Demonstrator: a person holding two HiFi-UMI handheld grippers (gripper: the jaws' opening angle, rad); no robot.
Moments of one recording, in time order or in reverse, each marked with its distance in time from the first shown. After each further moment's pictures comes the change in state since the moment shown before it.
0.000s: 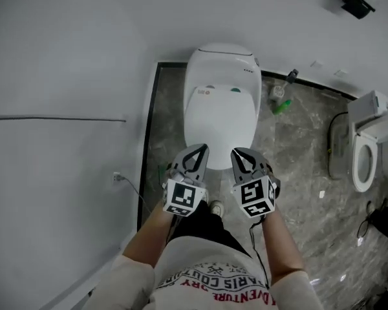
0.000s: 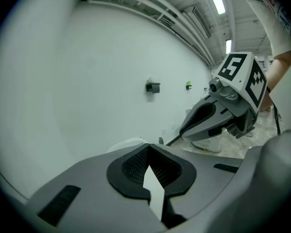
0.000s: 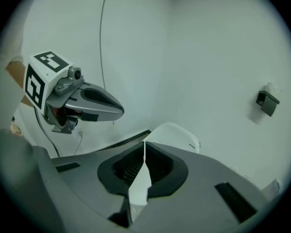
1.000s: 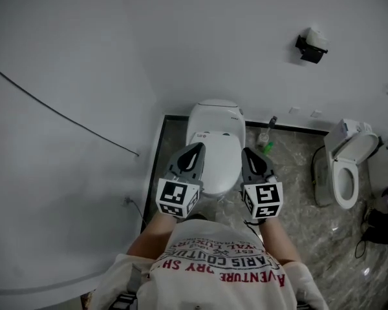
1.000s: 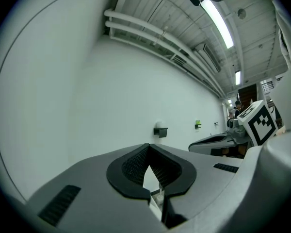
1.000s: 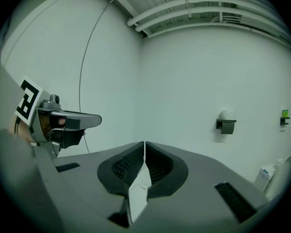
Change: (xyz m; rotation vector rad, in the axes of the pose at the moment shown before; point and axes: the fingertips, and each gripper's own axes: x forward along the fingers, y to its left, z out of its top) left arm -0.159 0.007 0.257 -0.146 -0.366 0.099; right arm -0.230 -0.052 0.170 0.236 -0.447 -0.289
